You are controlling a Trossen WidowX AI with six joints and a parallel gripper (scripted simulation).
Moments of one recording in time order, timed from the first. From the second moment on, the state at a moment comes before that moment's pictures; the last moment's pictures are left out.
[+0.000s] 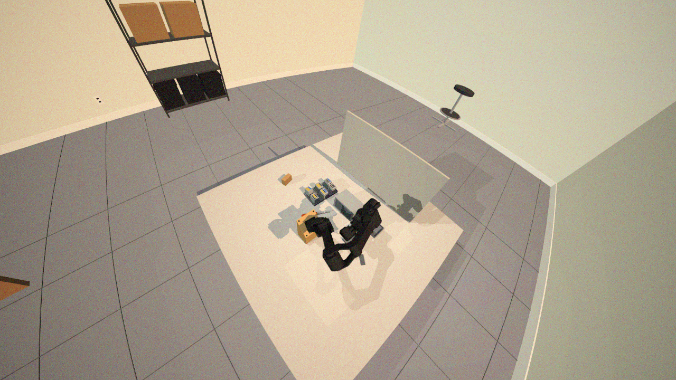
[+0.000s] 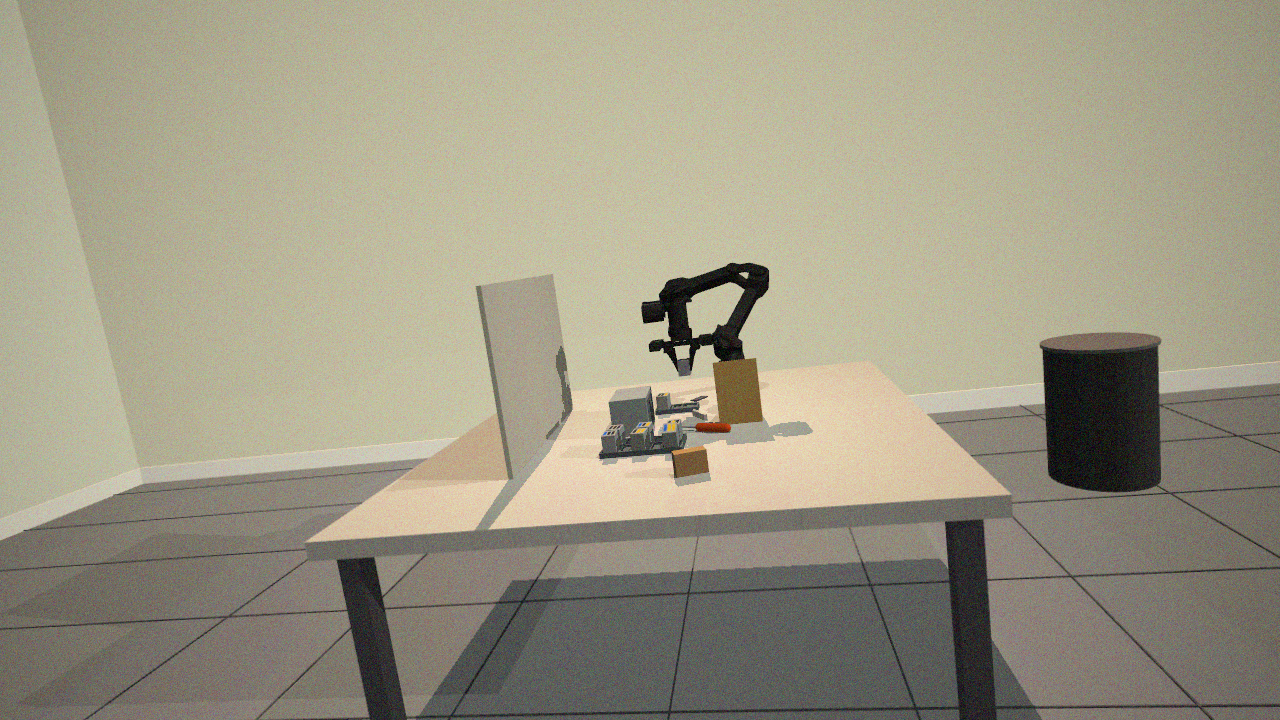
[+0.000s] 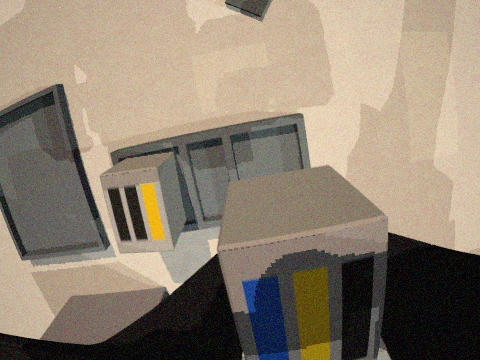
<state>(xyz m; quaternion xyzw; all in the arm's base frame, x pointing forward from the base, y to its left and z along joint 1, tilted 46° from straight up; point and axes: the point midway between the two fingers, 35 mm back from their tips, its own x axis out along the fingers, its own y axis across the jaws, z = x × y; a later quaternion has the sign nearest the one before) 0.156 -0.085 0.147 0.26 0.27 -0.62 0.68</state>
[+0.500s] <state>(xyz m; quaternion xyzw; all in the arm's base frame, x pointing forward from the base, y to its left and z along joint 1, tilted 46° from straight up) 0.174 -0.063 0.181 0.26 0.26 -0.63 0.69</state>
